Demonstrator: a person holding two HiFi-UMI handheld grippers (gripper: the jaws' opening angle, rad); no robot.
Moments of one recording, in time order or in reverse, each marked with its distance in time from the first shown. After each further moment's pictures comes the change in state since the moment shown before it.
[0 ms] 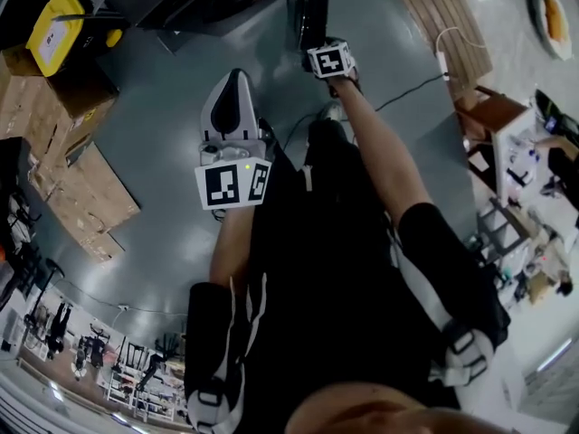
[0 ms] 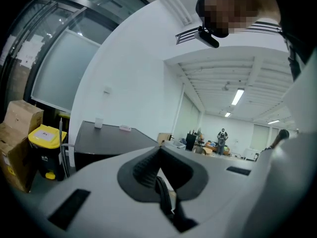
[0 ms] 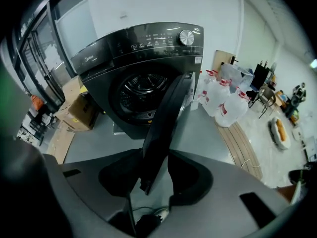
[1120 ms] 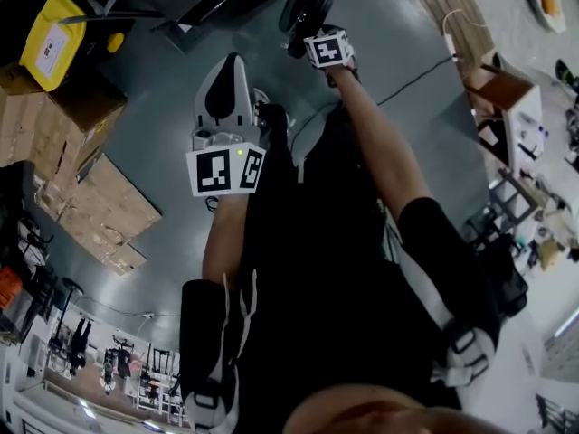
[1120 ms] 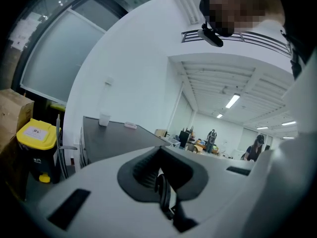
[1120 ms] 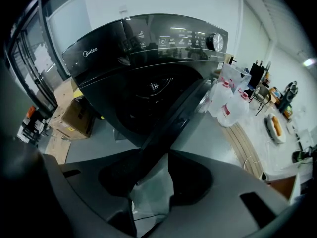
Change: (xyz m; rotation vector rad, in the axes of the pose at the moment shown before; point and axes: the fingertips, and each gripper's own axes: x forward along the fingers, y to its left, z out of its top) left arm 0.007 0.150 0.024 -0.043 0.061 -0.122; right arm 0.033 0.113 0.064 0.057 0.001 -0.060
